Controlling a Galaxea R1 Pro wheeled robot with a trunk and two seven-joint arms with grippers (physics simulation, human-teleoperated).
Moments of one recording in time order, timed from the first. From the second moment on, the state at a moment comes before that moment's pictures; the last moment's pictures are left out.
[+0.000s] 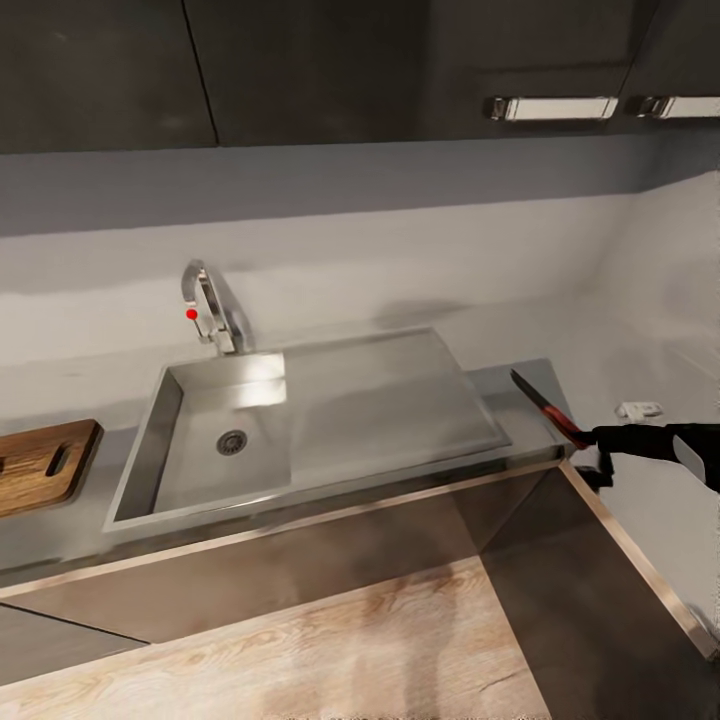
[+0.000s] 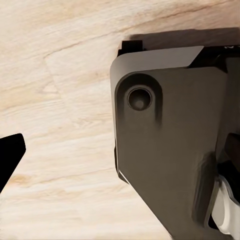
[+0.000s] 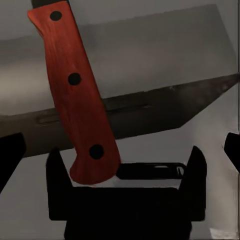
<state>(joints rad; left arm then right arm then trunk) -0.46 -0.01 -0.18 0.08 0.14 0.08 0.07 -1.31 -0.54 -0.27 -0.02 0.40 0.21 0.60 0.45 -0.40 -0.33</state>
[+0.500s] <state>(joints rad) -0.46 -0.01 -0.18 0.08 0.14 0.08 0.07 -1.31 -0.54 -0.27 -0.02 0.40 0.20 0.60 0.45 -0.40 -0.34</state>
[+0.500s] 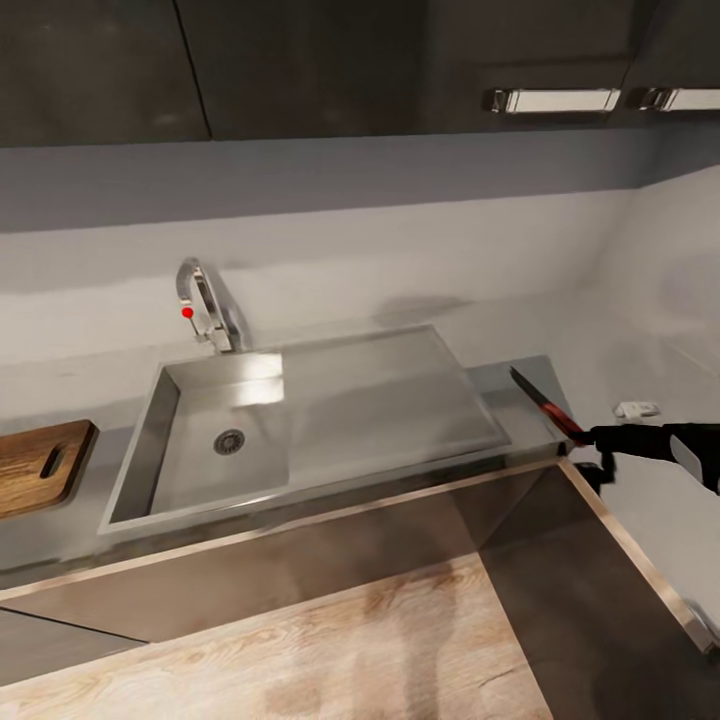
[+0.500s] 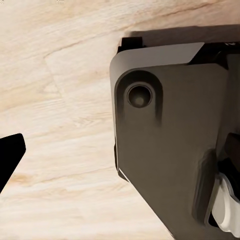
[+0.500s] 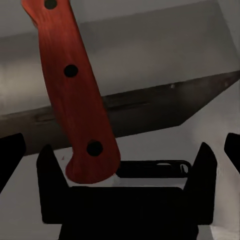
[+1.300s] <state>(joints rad) -0.46 -0.01 -0.18 0.08 0.14 0.08 0.07 -1.31 -0.53 -0.27 -0.02 0.40 0.20 0.60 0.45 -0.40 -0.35</state>
